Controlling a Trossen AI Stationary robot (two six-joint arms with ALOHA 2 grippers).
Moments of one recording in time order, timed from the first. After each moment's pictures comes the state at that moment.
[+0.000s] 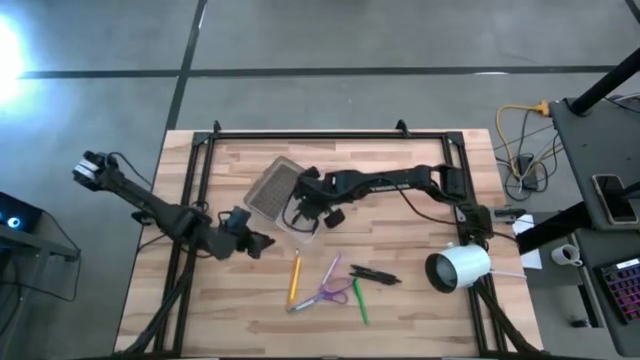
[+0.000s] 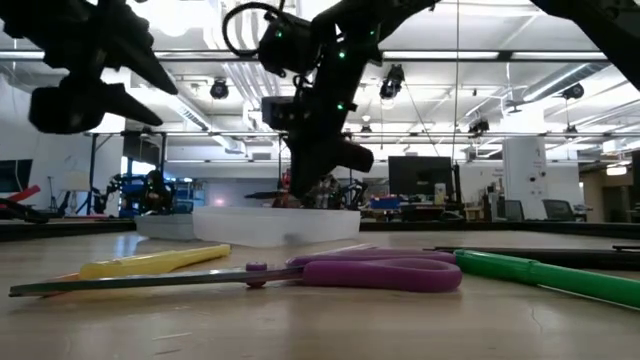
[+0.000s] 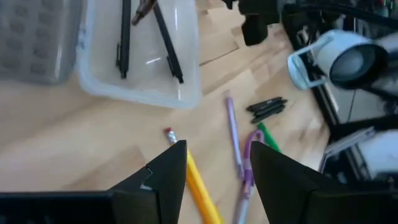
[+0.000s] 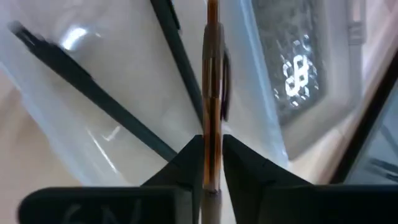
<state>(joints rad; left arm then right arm) -0.50 0.98 0.57 -0.29 -0.54 -1.45 -0.07 2.17 1.75 -0.71 0.23 -0.72</state>
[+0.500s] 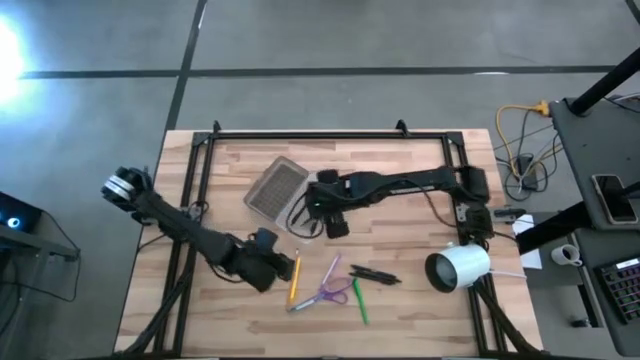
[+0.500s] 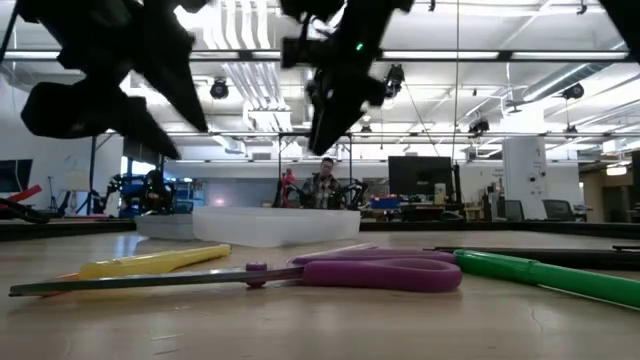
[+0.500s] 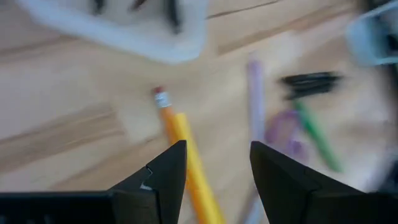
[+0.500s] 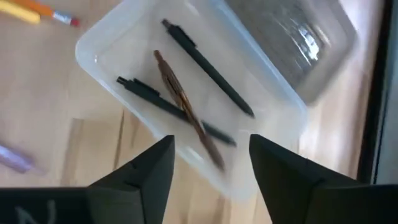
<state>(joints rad) -0.52 1.50 0.93 -0.49 -0.49 -1.63 -0.01 1.98 1.69 -0.86 0.24 -0.23</state>
